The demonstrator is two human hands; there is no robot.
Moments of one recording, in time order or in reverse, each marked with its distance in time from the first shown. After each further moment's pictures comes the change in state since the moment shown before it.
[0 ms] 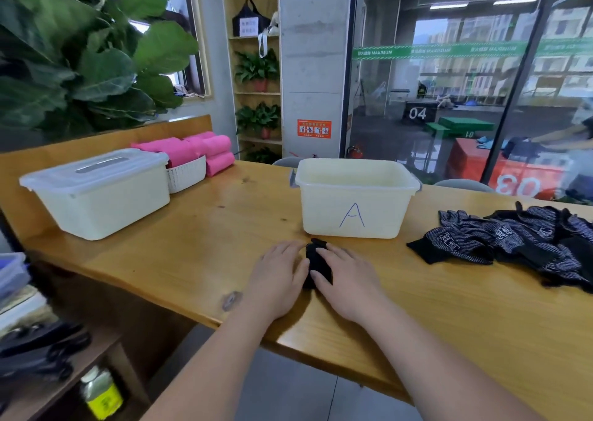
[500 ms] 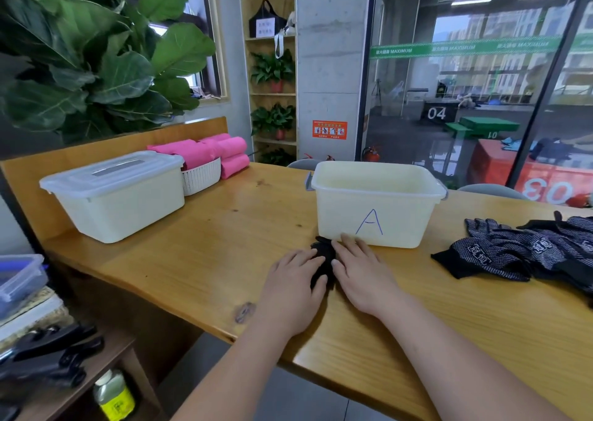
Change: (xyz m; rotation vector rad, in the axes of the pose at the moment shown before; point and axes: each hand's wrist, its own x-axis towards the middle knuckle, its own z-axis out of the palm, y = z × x) left_hand 0.001 -0.001 0.006 0.130 0.031 0.009; right_hand 0.045 0.011 0.003 0.005 -0.036 -0.045
